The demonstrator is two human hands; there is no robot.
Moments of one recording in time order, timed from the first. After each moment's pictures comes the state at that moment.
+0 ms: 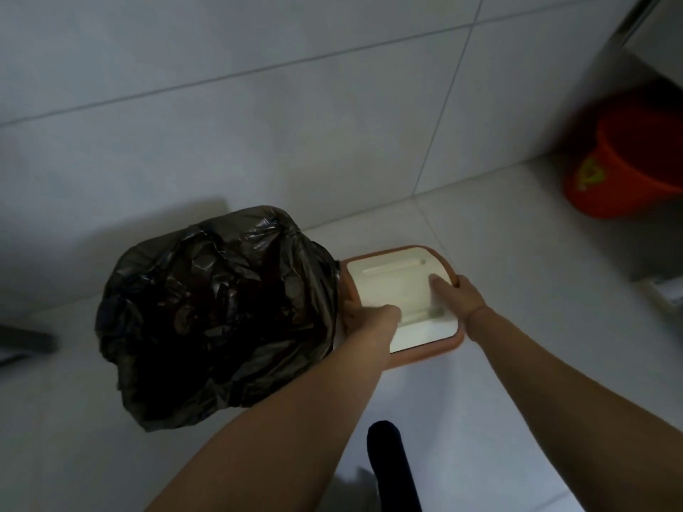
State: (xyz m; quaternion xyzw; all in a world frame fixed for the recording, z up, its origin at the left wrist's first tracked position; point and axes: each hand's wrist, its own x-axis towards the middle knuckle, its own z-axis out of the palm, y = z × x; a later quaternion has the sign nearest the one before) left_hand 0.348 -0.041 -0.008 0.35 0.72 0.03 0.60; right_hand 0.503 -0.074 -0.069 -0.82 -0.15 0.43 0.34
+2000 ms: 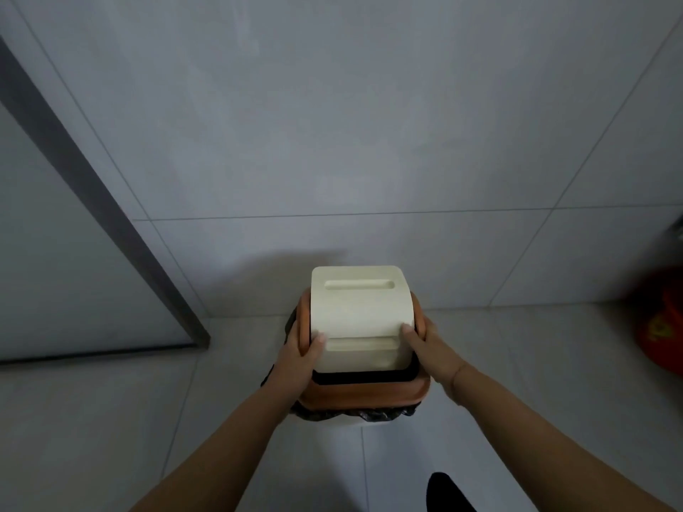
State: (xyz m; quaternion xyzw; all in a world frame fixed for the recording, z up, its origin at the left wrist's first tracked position) left_hand 0.073 -0.031 0.109 0.56 0.56 0.32 0.52; right_hand 0.300 -0.044 0.112 -0.68 -0.41 0.52 0.32
